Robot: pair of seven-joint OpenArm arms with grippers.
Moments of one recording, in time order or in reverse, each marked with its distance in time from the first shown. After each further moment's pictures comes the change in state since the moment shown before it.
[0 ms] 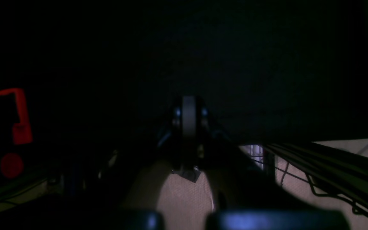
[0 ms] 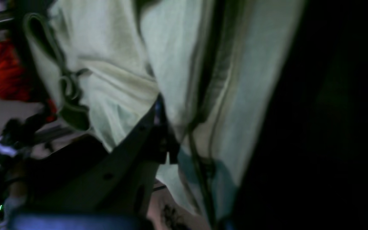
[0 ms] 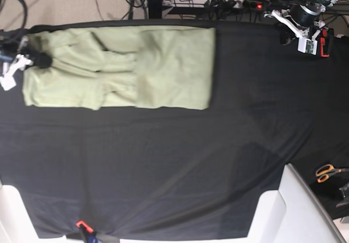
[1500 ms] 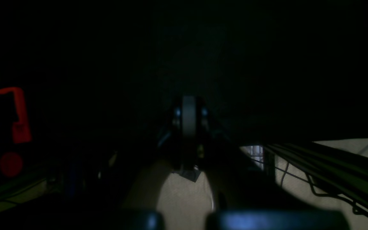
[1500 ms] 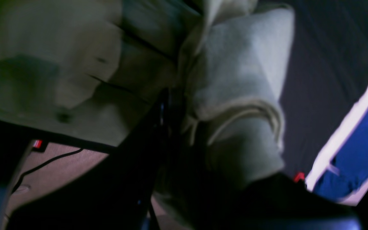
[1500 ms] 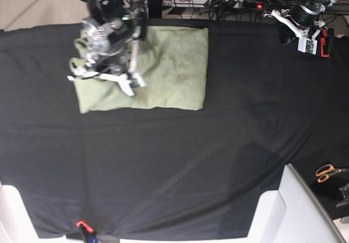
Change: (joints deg) left arm 0.1 0.0 0.1 0.0 0.0 0.1 0.0; right arm -19.0 -34.7 -34.8 70.9 -100.4 -29.3 -7.8
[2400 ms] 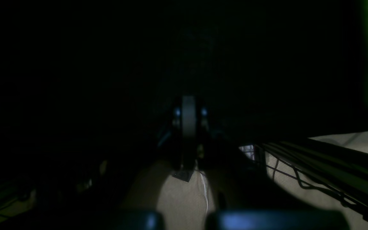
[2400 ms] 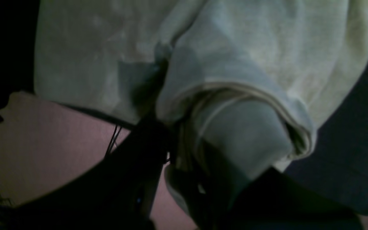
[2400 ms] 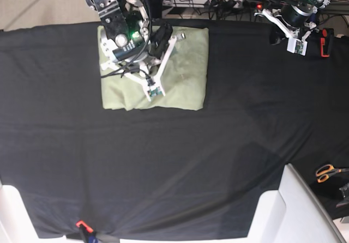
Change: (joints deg) left arm -0.3 -0.3 4.6 0.0 0.0 0.0 0.0; right arm 6.0 -0.4 -4.7 -3.5 29.8 -14.6 -6.9
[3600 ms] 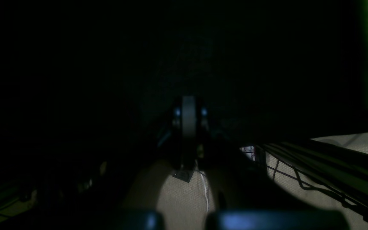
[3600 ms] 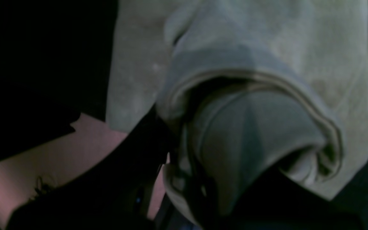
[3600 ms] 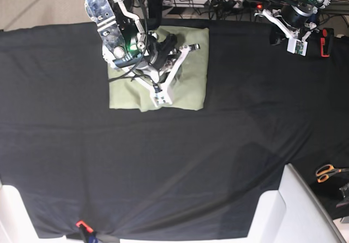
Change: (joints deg) left arm -0.1 0.0 0.0 -0.3 0.0 0.0 -0.2; right arm 3.0 0.3 -0.1 -4.9 15.7 -2.6 7.0
